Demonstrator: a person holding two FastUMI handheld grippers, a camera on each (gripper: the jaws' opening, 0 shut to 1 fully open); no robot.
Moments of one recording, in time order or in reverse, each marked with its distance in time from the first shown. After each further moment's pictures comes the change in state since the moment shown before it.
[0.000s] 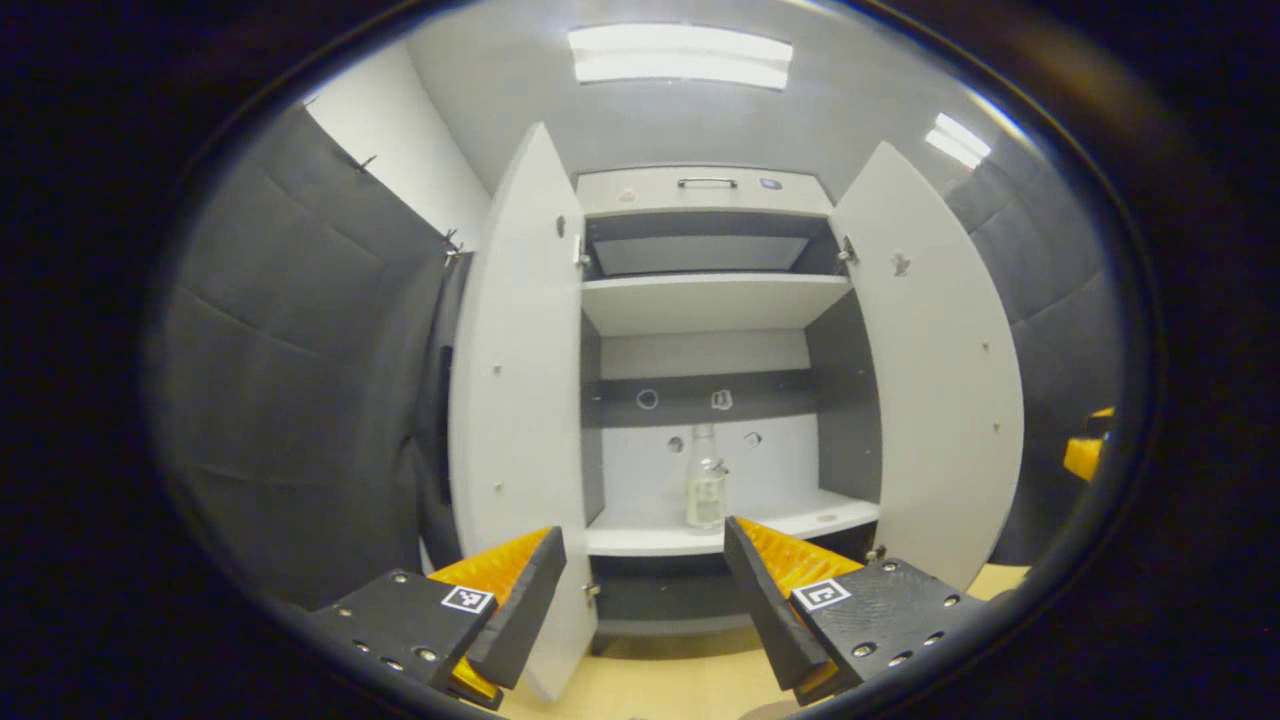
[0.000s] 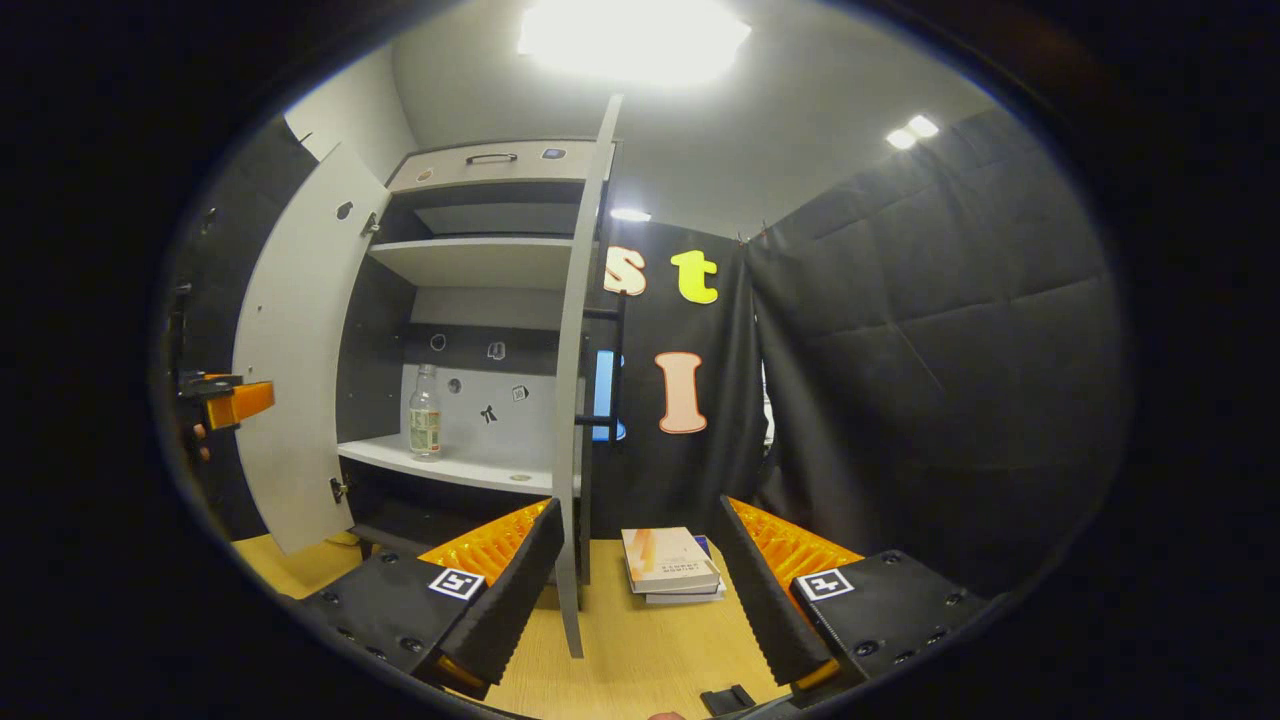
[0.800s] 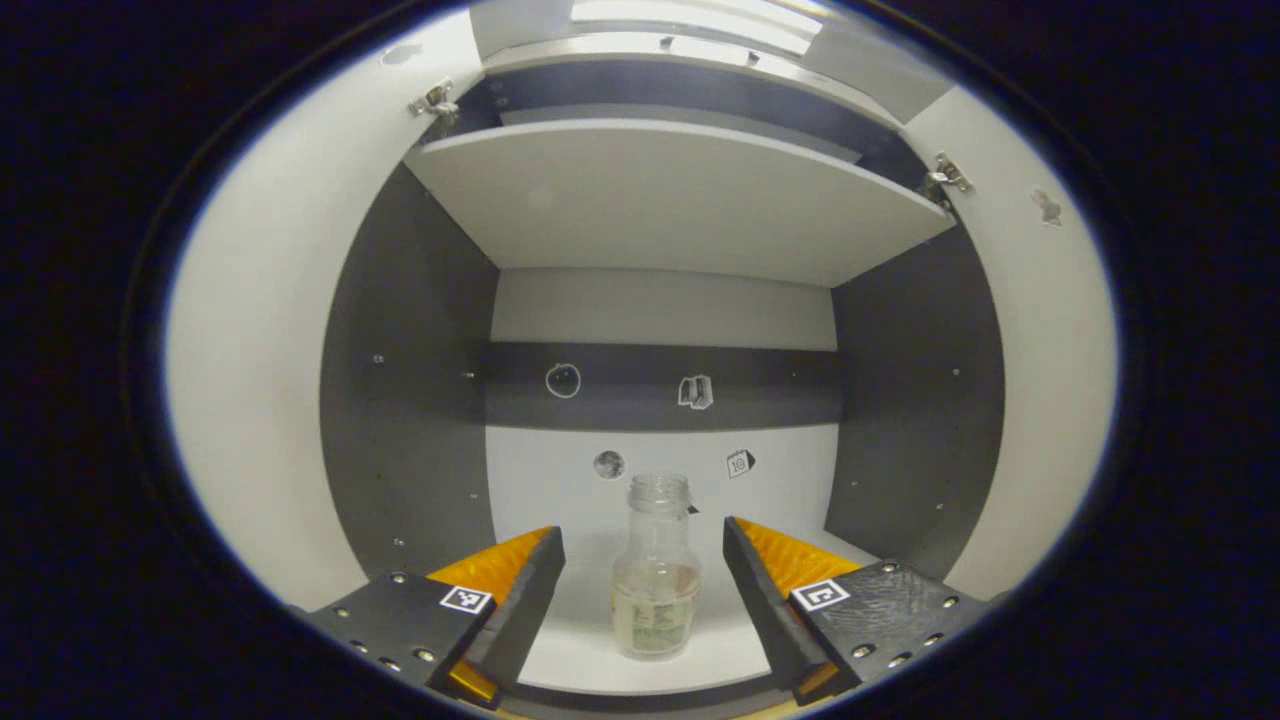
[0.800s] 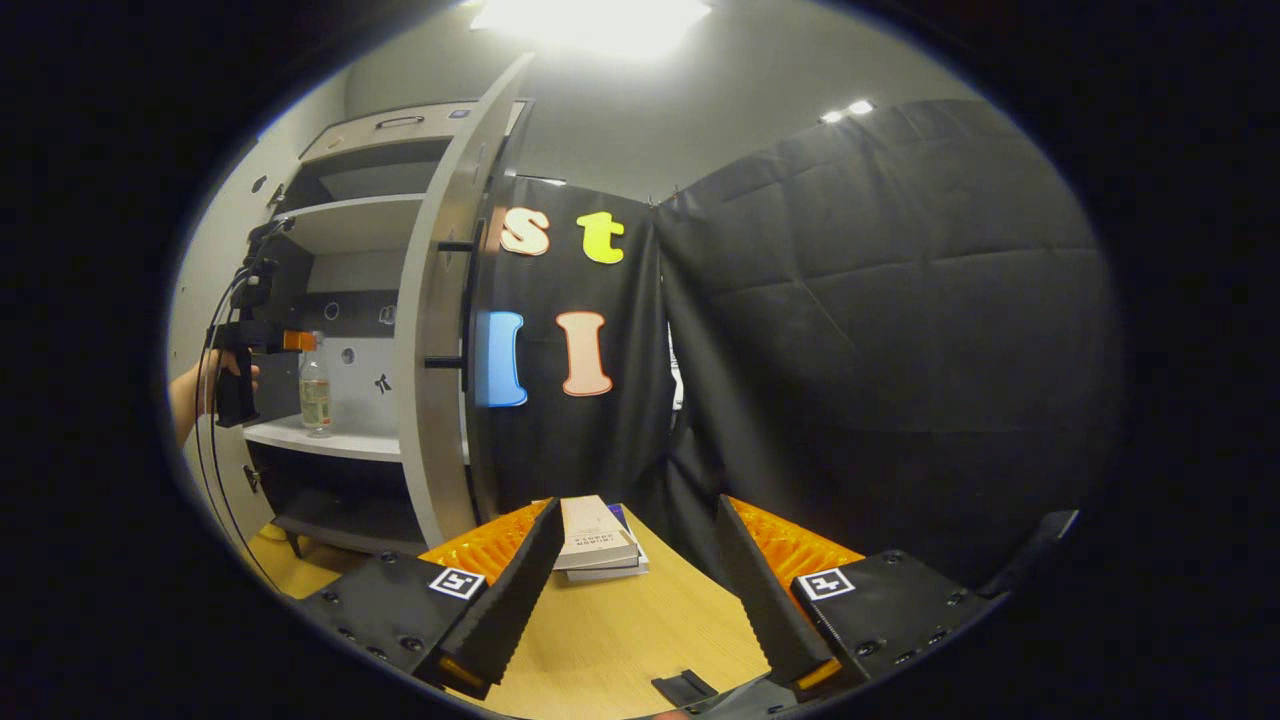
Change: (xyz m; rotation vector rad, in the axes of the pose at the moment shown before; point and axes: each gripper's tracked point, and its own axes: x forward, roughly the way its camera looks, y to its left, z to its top) left arm 0.314 -0.027 -0.052 -0.038 0.158 -0.102; right arm 0.017 -0.074 -0.042 0.029 0.095 -0.314
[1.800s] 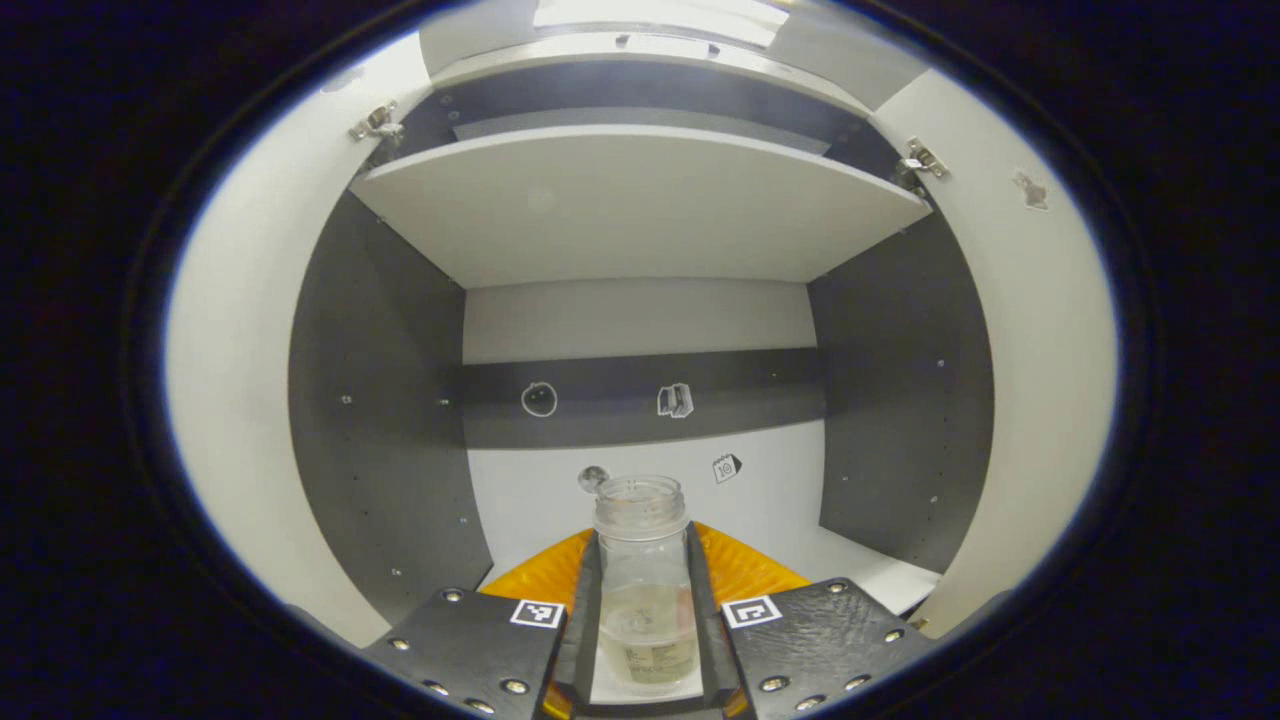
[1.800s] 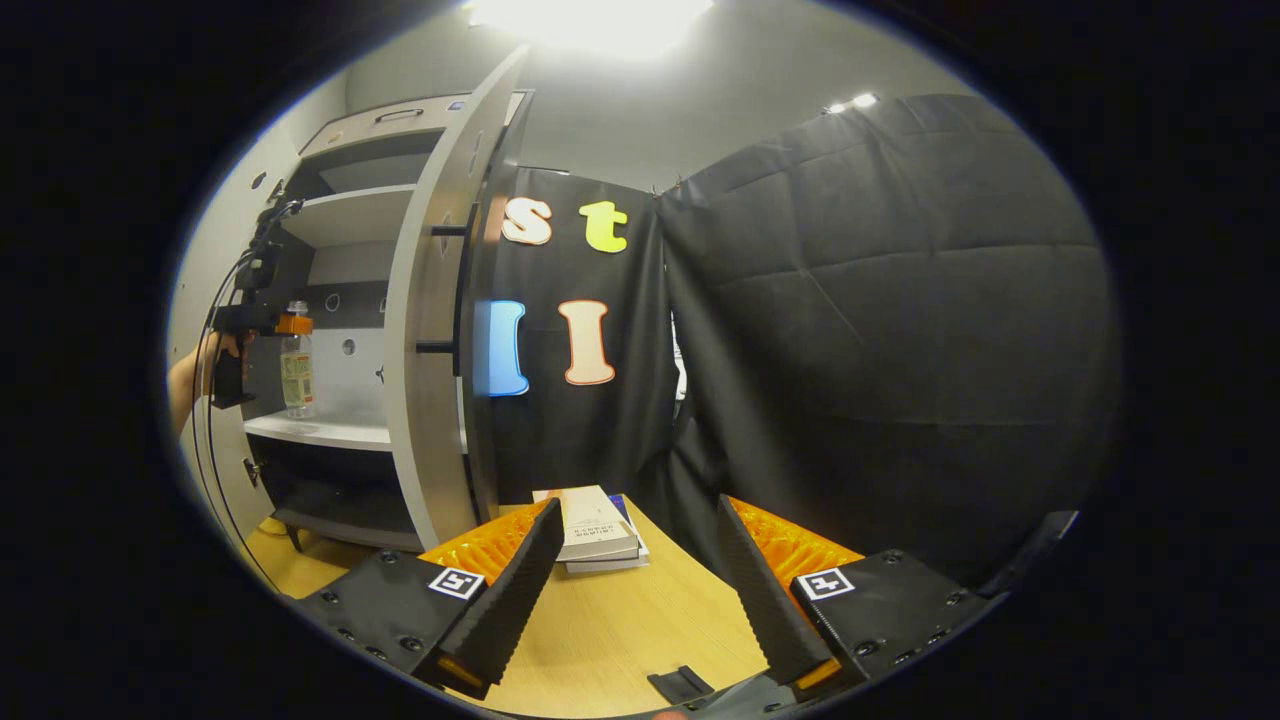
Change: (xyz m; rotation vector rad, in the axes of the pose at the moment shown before) left arm -0.023 -0.020 0.023 0.069 -0.034 -0.034; right arm 0.004 -0.007 -0.013 -0.006 0.026 0.058
